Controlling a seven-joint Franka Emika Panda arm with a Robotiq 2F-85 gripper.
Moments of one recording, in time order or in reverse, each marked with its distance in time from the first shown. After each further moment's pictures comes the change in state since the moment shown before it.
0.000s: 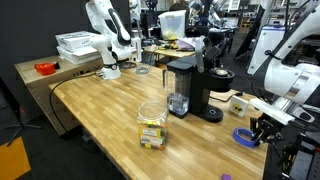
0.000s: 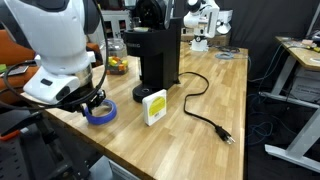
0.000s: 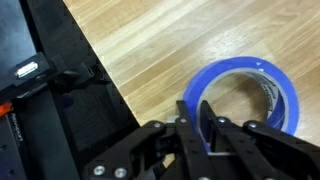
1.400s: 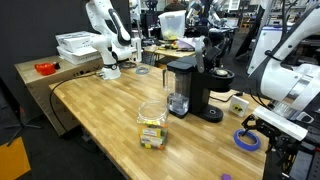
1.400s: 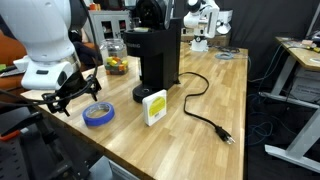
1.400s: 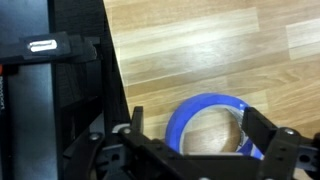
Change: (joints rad) arm 0.035 -0.022 0.173 0.015 0.226 0.190 -0.407
